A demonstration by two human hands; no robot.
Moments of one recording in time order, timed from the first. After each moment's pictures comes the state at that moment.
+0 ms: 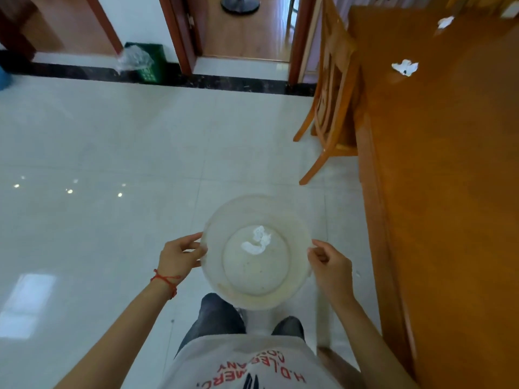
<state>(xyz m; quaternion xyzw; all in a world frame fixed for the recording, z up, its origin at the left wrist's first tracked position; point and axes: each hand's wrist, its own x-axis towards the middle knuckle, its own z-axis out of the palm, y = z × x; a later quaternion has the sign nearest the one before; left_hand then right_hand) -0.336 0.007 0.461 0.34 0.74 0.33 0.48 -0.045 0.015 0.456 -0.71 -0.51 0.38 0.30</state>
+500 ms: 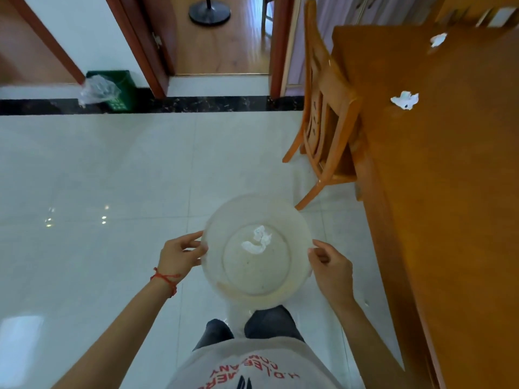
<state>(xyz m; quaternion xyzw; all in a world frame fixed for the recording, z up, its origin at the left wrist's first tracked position) -0.366 0.244 0.452 0.36 0.71 0.32 0.51 -0.076 0.214 0.451 -0.75 -0.46 0.35 0.33</state>
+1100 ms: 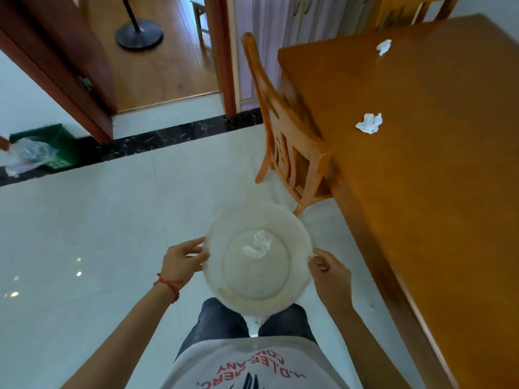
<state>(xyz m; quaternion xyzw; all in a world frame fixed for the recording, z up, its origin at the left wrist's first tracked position) -0.336 0.457 0.451 0.47 0.66 0.22 0.54 -0.063 0.345 0.441 -0.81 -0.36 0.32 0.34</state>
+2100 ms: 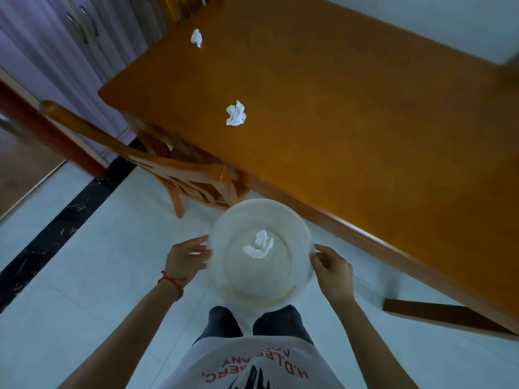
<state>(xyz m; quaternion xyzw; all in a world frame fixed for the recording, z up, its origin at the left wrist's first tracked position) -0.198 0.585 0.446 0.63 0.46 0.00 0.62 -0.067 0.316 0.444 -0.89 -0.03 0.20 0.41</state>
